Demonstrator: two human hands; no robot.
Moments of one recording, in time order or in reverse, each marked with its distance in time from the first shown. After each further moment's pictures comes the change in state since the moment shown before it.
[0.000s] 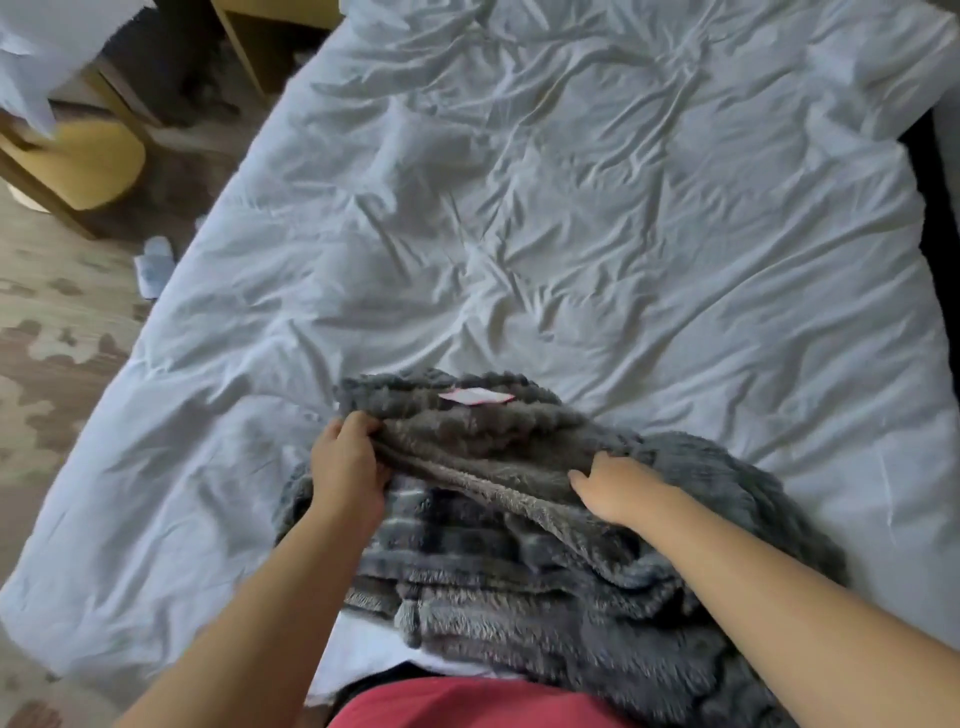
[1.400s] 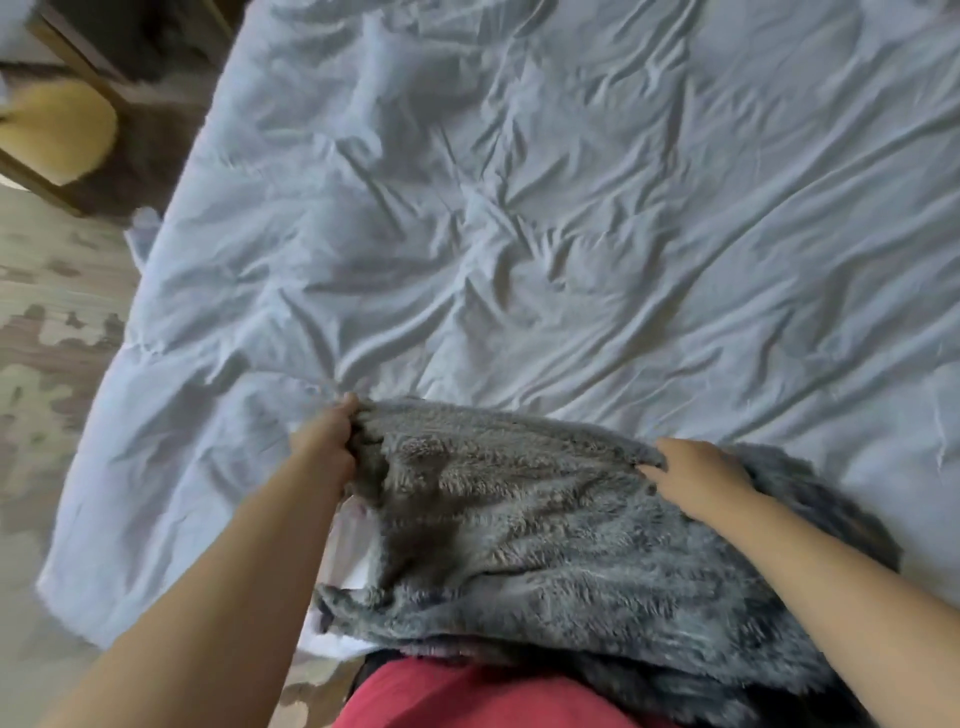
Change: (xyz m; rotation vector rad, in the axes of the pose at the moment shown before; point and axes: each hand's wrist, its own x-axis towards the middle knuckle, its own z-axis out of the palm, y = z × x) left_hand 0.072 0.001 -0.017 0.220 0.059 -0.330; right_hand 0.015 0.064 0.043 -0.043 0.200 0.005
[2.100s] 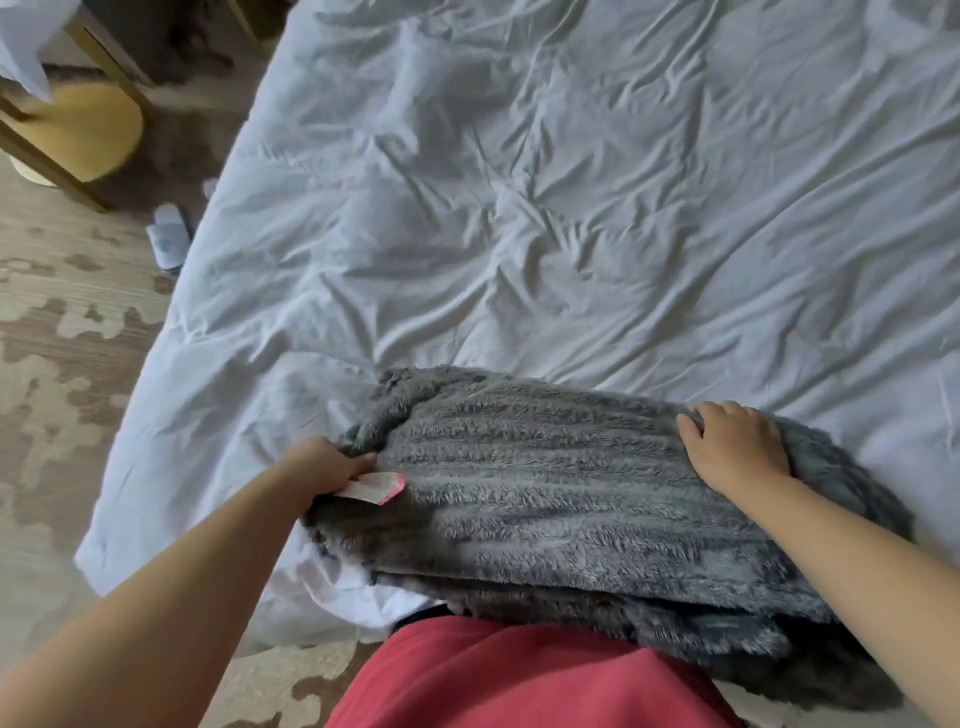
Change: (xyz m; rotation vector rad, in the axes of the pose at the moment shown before) left_hand -0.017 -0.004 -0.099 1.467 0.098 0.255; right_hand -0.020 -0.012 0.005 -0.028 0.312 0.111
